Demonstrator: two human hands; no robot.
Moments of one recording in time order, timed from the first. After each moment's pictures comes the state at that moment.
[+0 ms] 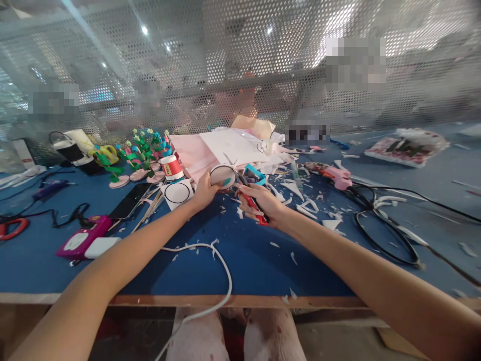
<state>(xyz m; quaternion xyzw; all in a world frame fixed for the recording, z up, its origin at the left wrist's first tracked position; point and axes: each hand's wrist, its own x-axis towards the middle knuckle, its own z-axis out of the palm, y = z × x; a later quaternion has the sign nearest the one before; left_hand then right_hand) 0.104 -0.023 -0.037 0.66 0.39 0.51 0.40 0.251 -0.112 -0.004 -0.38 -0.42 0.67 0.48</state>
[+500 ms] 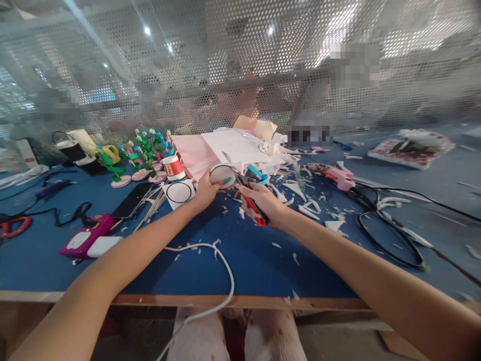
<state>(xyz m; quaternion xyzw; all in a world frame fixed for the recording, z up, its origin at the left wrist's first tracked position) 0.104 -0.018 -0.044 0.59 0.41 0.51 0.48 0.249 -0.108 -0.008 -0.44 -0.46 0.61 0.47</state>
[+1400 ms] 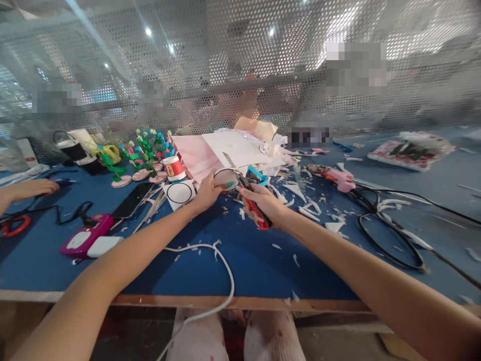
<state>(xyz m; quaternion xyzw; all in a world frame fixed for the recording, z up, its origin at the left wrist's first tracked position) 0.097 -0.017 -0.041 0.73 0.43 0.45 0.29 0.253 -0.109 -0.008 -0.46 -0.49 0.59 0.45</state>
